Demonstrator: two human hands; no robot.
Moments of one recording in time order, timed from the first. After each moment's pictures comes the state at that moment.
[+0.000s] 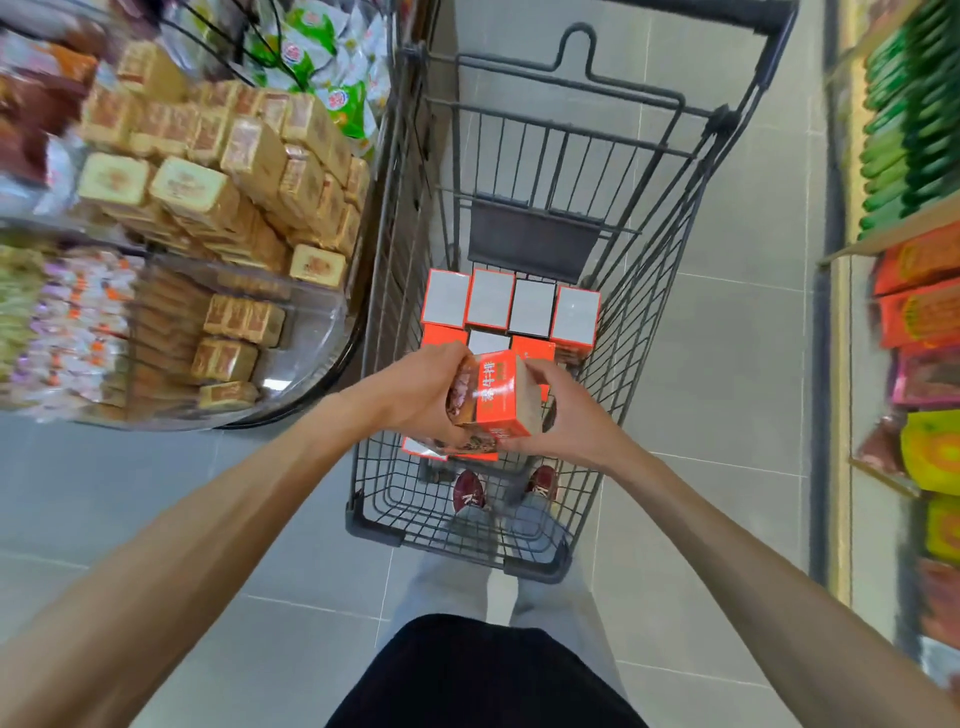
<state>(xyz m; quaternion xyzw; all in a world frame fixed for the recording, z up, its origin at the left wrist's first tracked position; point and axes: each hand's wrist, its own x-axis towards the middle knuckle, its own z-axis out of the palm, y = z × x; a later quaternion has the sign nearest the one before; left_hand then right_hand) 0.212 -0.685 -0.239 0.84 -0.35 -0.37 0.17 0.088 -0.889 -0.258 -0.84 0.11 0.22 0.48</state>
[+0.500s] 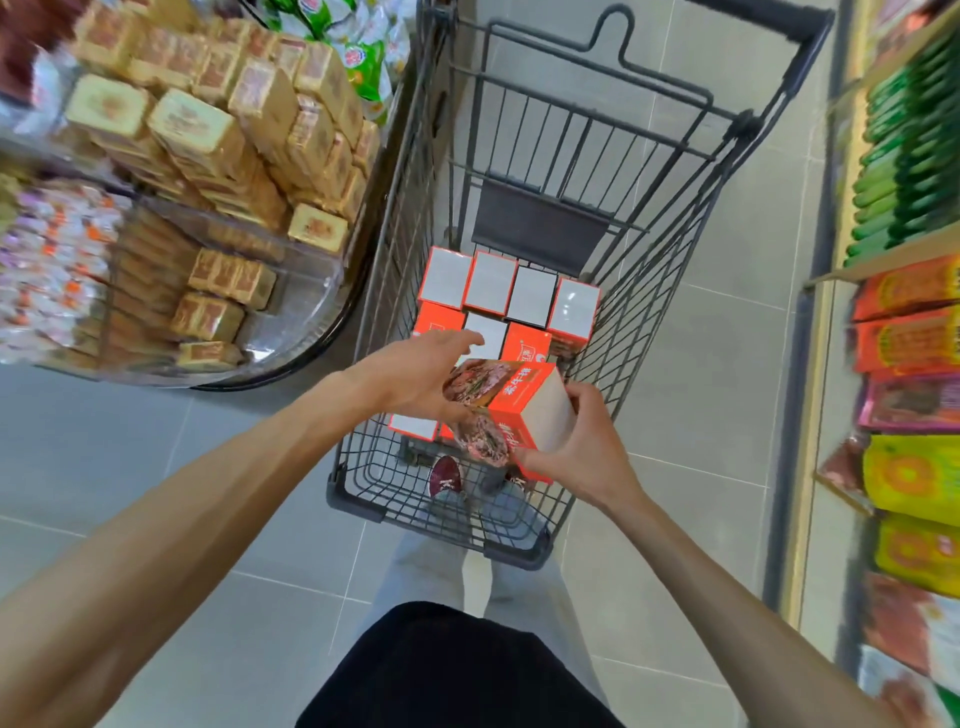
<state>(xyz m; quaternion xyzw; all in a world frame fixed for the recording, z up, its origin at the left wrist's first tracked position) 0.201 -0.674 -0.254 0.85 -0.37 -0.35 0.12 0.040 -0.876 -0.248 -0.87 0.24 0.16 0.41</state>
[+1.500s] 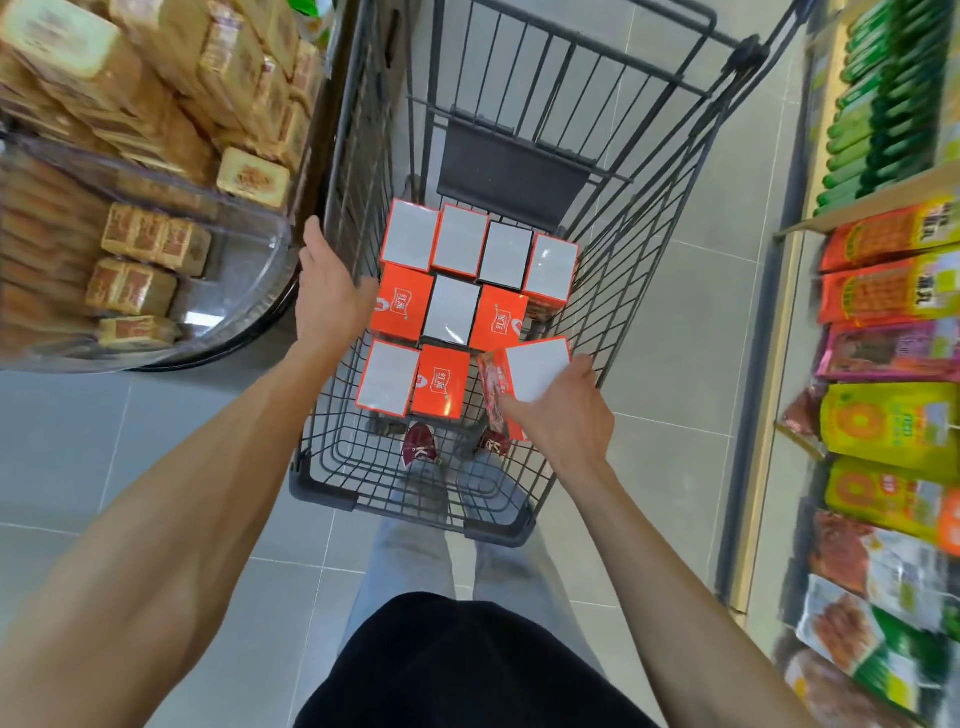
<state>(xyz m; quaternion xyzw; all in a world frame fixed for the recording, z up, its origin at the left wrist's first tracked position) 0.237 -0.665 -0.320 0.92 0.06 -0.16 0.35 0.063 -0.860 -0.282 -0.89 0.38 0.19 0.17</state>
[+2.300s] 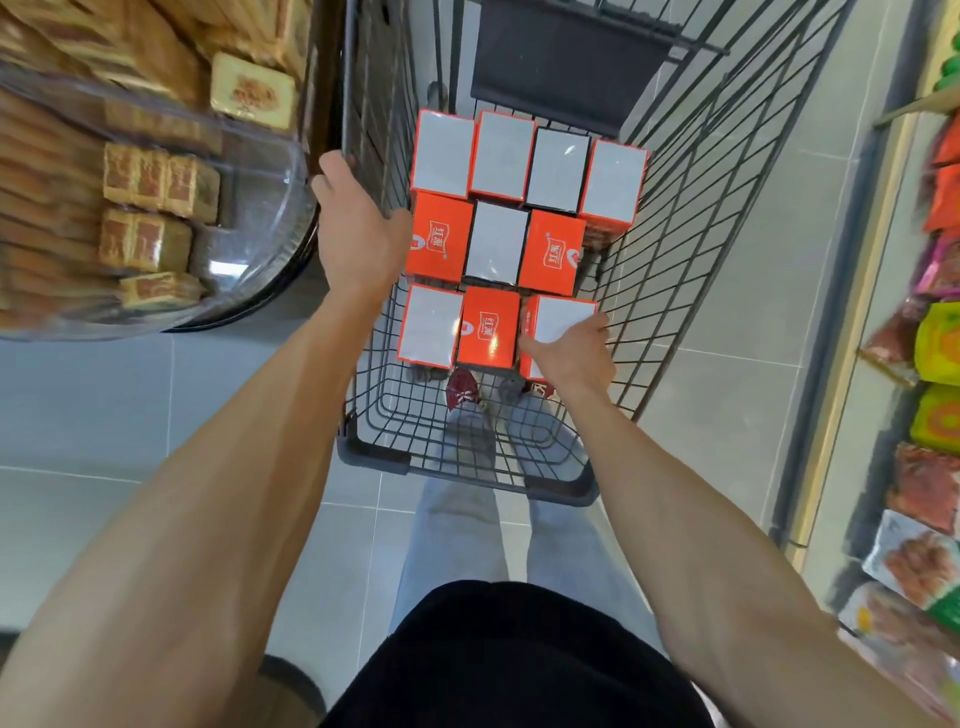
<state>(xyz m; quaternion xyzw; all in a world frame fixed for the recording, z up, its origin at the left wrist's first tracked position) 0.242 -0.664 -0.331 0.93 0.08 -0.15 0.32 0.079 -0.828 -0.406 -0.79 0.49 0.27 0.23</state>
